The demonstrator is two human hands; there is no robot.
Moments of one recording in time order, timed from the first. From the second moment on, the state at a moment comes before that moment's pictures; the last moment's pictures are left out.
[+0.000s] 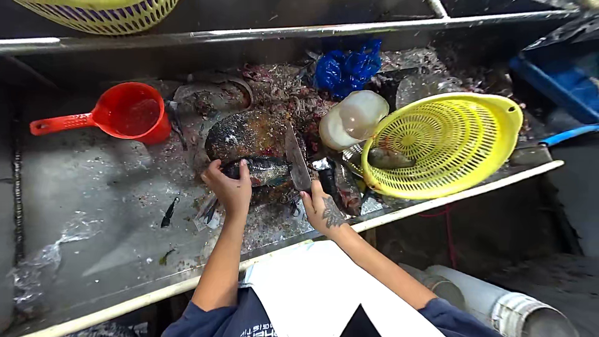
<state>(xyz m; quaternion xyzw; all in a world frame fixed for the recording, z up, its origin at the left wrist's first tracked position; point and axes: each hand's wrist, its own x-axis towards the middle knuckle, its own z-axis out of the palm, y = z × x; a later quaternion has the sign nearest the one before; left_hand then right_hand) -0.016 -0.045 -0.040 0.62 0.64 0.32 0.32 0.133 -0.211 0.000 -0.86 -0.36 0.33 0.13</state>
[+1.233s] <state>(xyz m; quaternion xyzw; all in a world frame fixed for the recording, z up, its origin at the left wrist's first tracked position) 0.001 -0.036 -0.017 0.70 0.58 0.16 0.38 0.171 -0.170 0.018 -0.82 -0.46 0.34 0.00</state>
